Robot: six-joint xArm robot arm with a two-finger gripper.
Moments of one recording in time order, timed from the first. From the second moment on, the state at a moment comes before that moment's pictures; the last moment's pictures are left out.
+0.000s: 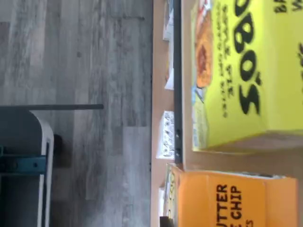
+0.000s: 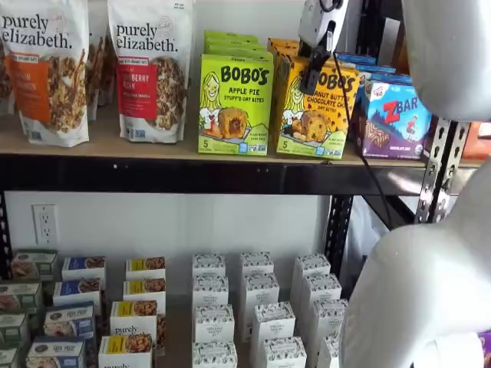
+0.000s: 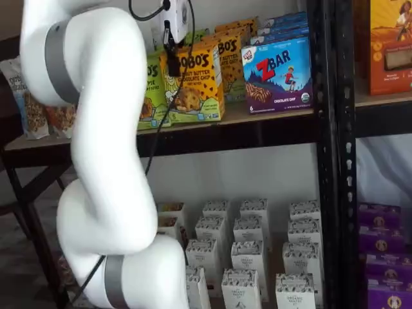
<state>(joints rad) 0.01 -0.20 -1.58 0.21 1.72 -1.51</state>
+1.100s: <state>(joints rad) -0.05 -0.57 -1.32 0.23 1.81 -1.54</state>
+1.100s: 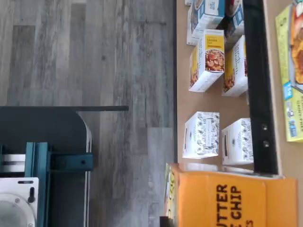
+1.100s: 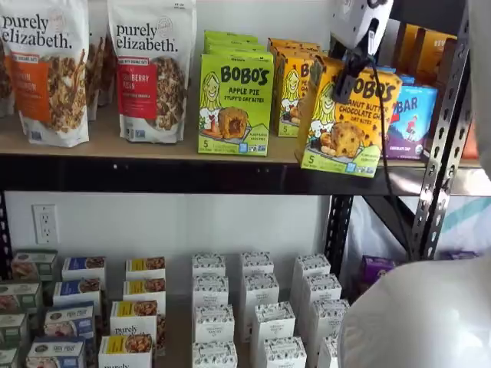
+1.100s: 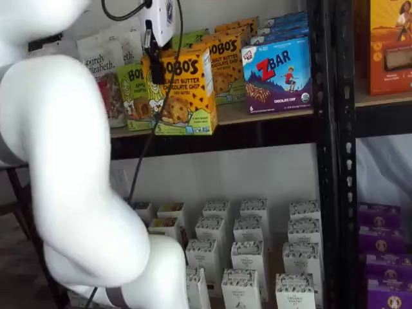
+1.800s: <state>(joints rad) 0.01 -0.73 -1.15 0.20 1.79 -1.49</state>
